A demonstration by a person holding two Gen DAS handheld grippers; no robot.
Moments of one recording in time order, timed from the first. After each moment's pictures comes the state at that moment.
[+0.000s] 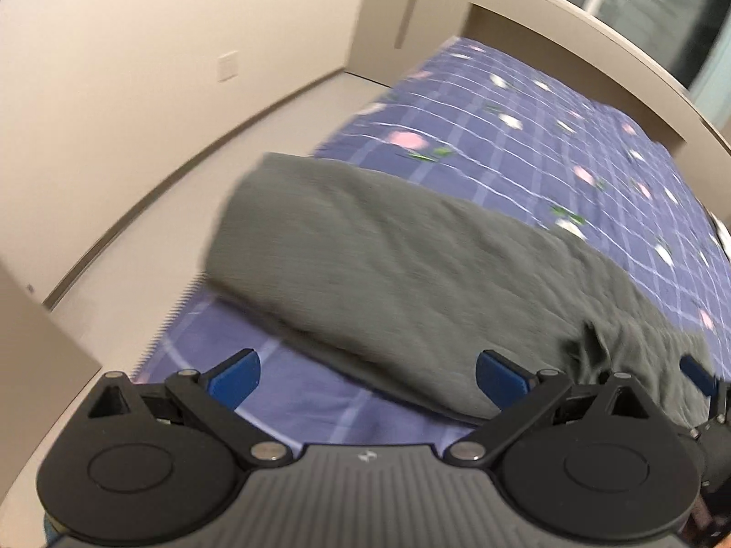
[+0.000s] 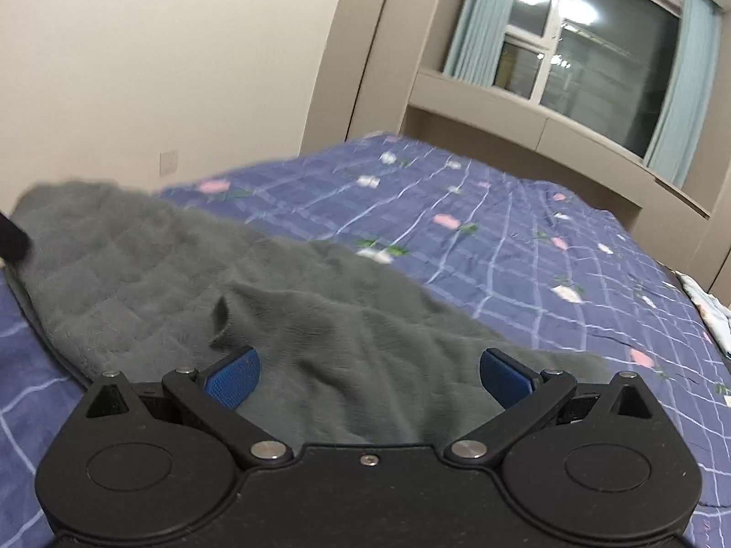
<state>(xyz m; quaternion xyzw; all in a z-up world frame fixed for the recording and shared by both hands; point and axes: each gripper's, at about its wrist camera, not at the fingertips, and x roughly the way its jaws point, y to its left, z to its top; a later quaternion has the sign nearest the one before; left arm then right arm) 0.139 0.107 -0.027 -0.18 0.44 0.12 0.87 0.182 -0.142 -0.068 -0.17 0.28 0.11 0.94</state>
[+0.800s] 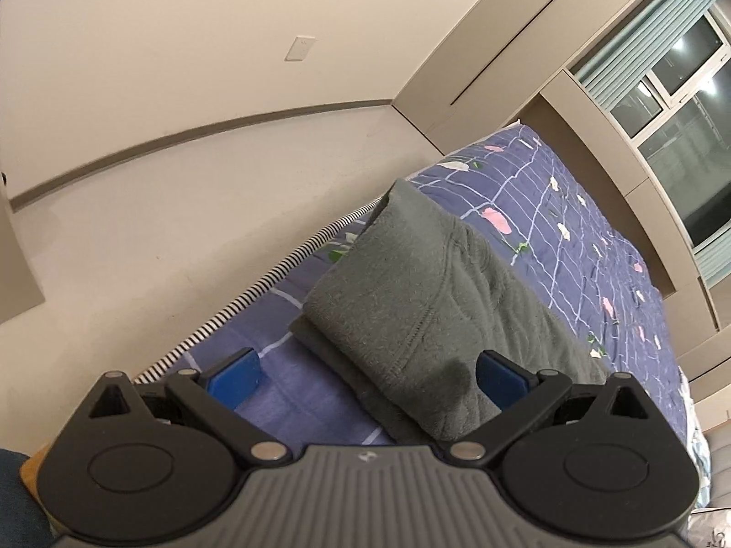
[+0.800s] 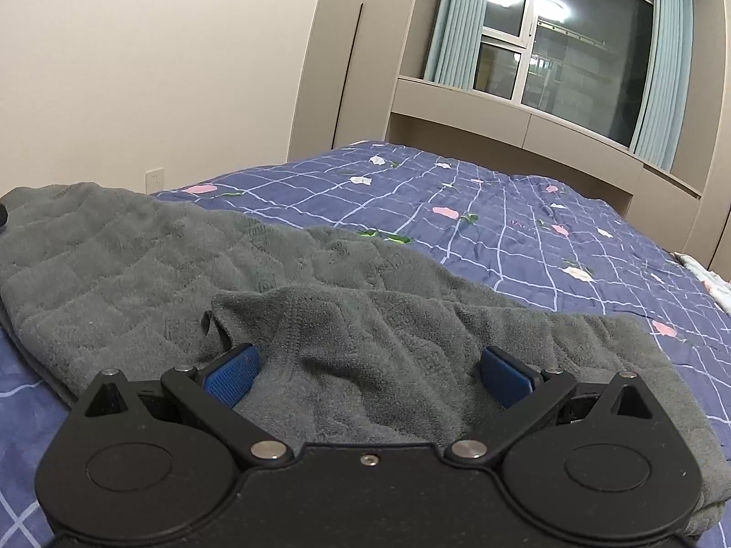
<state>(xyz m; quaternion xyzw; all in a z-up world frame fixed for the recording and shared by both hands) 0.138 0.213 -0.102 -0.36 0.36 0.13 0.85 0.182 -0.144 -0.101 -0.12 0.25 0.10 0.96</state>
